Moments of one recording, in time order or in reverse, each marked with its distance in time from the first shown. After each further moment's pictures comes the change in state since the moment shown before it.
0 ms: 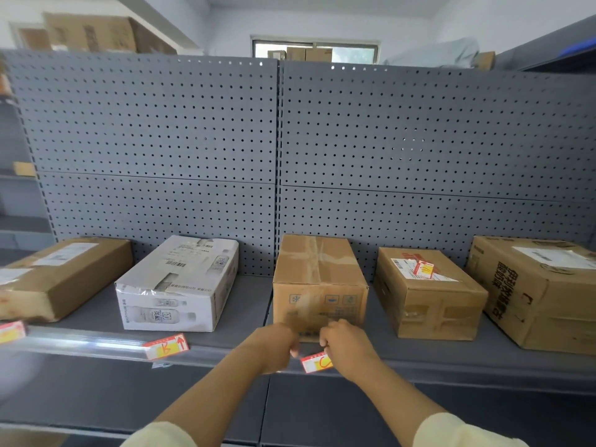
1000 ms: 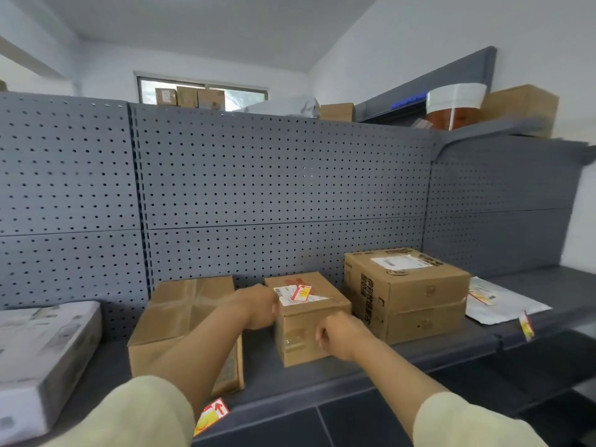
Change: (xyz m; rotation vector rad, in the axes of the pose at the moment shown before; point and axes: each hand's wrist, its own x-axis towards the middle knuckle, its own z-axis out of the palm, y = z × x) left_hand 0.096 0.176 -0.116 0.130 0.152 0.179; right_hand -0.085 0.180 -0.088 0.152 -0.063 0.383
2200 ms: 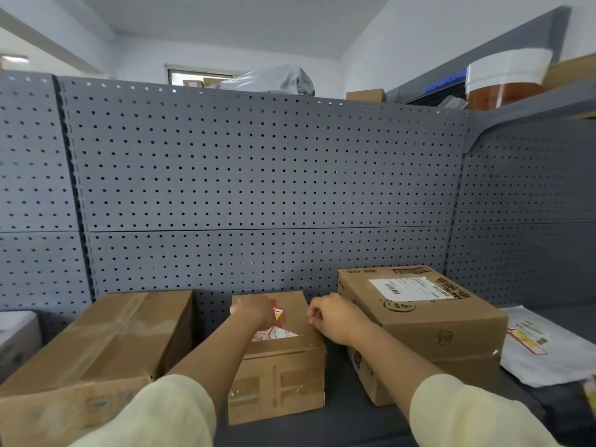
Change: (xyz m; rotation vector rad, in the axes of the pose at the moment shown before) left_hand 0.187 0.052 0.050 -0.060 -0.034 -0.464; right_hand 0.142 0.124 -0.033 0.109 0.121 -0.179
